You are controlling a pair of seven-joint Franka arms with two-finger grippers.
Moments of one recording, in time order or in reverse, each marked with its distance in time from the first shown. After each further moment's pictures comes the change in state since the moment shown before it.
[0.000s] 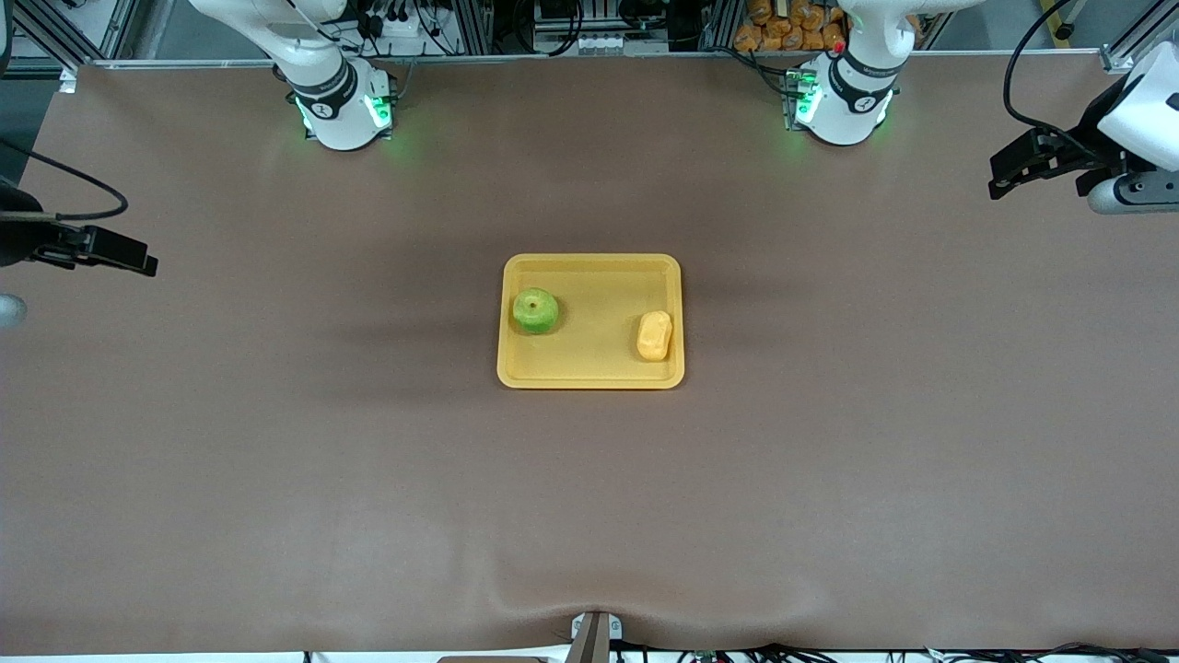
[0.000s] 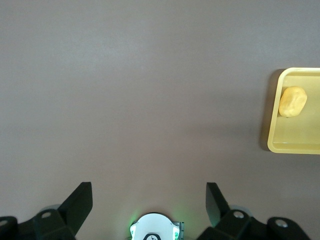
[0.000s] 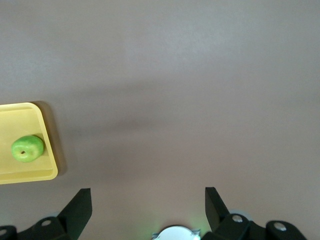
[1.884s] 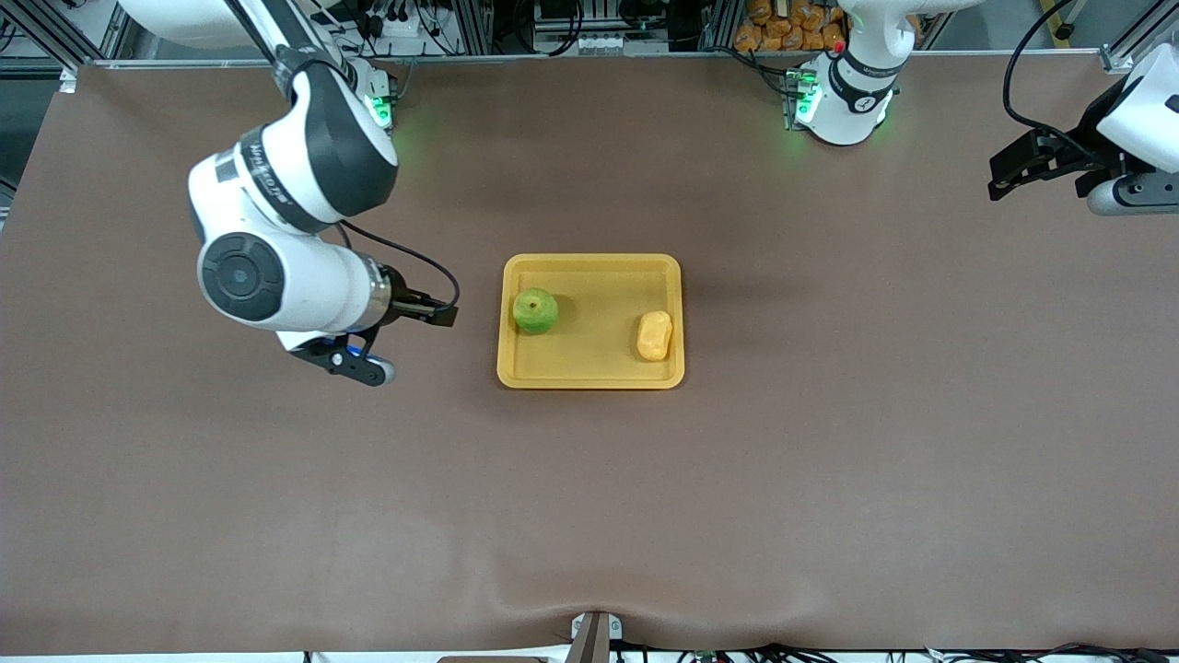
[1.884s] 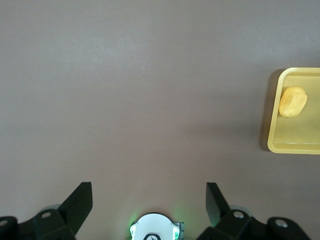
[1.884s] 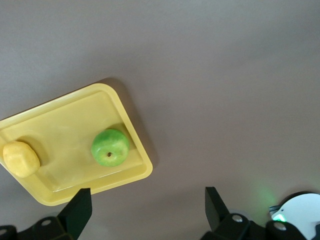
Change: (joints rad) left arm 0.000 0.001 0.000 0.000 0.000 0.001 0.000; right arm 0.376 0.236 0.000 -0.071 0.187 0.179 0.648
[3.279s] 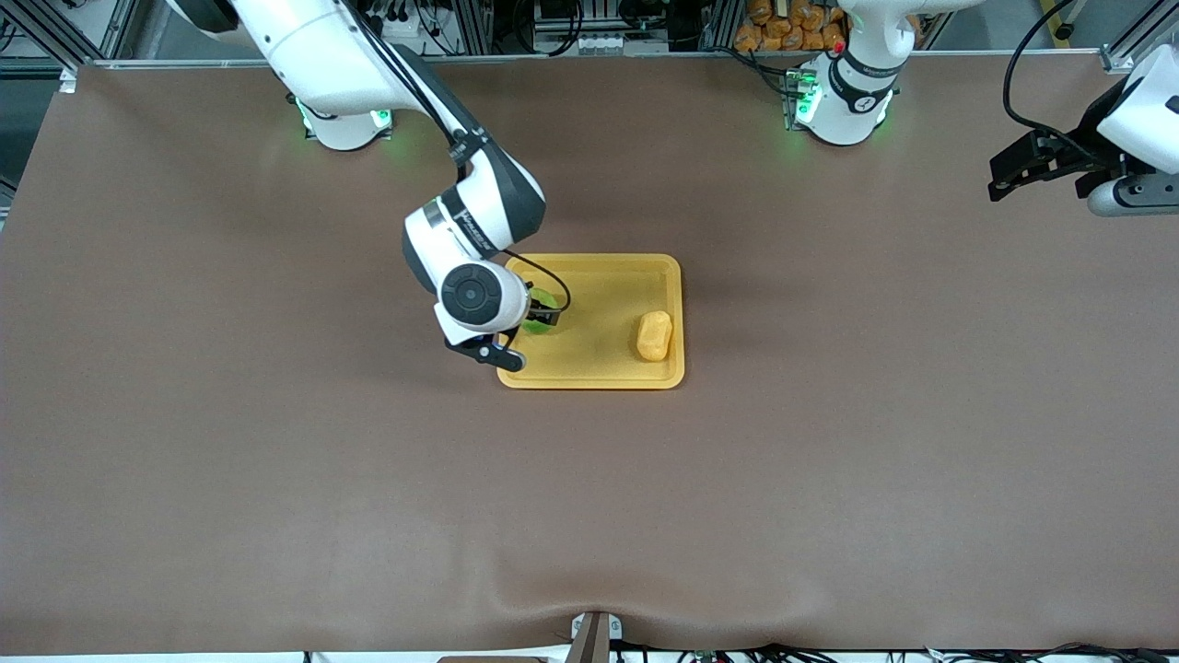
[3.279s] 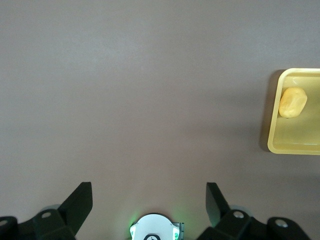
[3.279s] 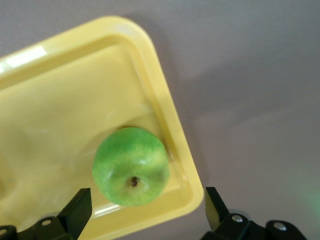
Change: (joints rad) left arm 0.000 0.001 0.000 0.000 0.000 0.003 0.000; right arm 0.230 0.148 0.006 -0.245 0.001 0.387 0.167
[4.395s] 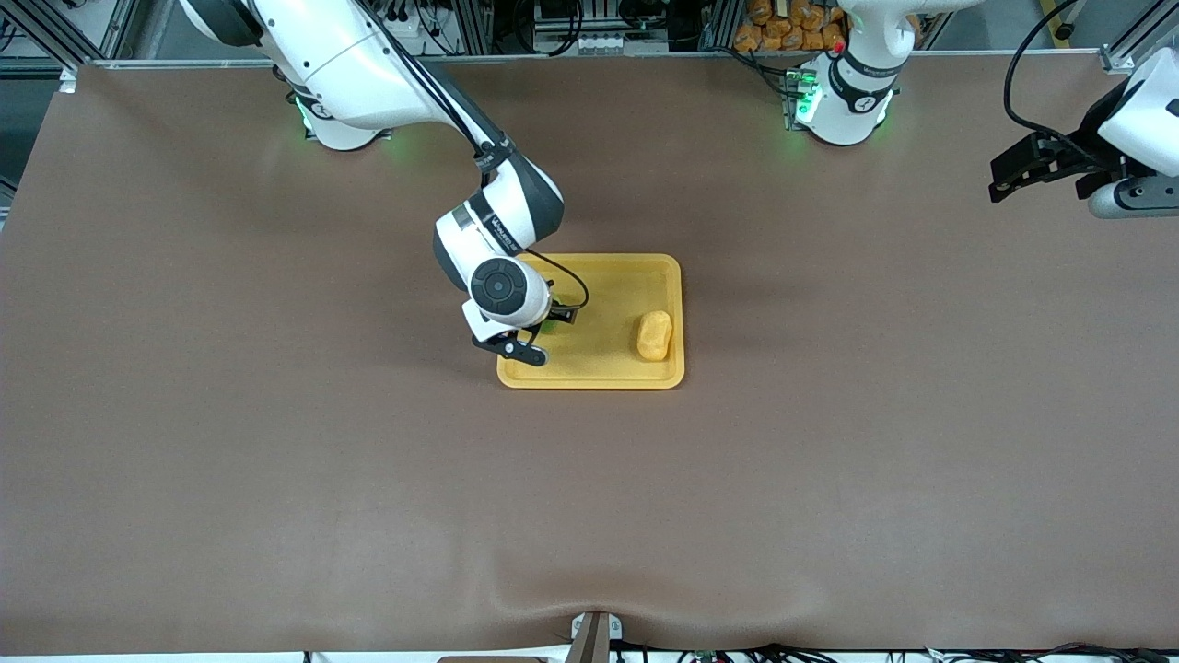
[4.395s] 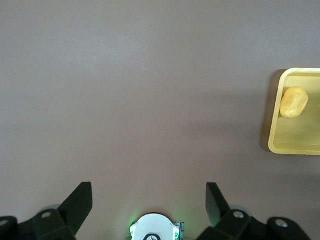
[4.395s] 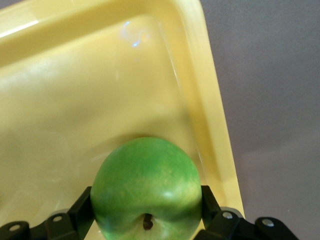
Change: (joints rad) left arm 0.003 0.002 0.001 -0.002 0.000 0.000 0.000; right arm 0.046 0.080 0.023 -0.069 0.000 0.202 0.000
